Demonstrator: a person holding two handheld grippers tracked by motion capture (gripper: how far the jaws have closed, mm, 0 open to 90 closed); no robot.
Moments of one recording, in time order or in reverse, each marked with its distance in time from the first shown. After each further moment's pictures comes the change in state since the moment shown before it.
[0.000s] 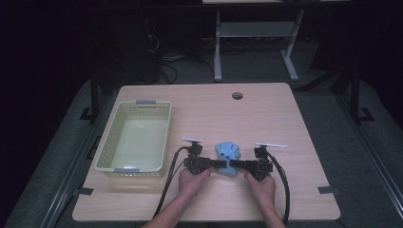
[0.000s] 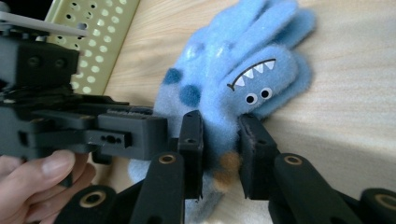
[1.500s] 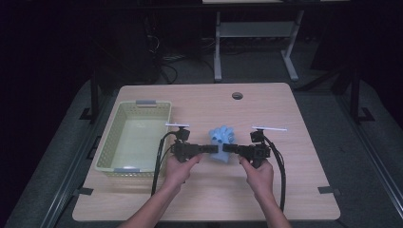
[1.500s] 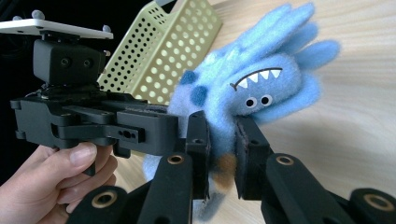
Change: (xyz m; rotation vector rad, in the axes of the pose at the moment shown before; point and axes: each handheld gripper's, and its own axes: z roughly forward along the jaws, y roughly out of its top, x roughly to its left) left arm -0.041 0.030 -0.064 -0.102 -0.053 0.133; right arm 0.067 0.038 -0.024 -0.068 0.084 -0.132
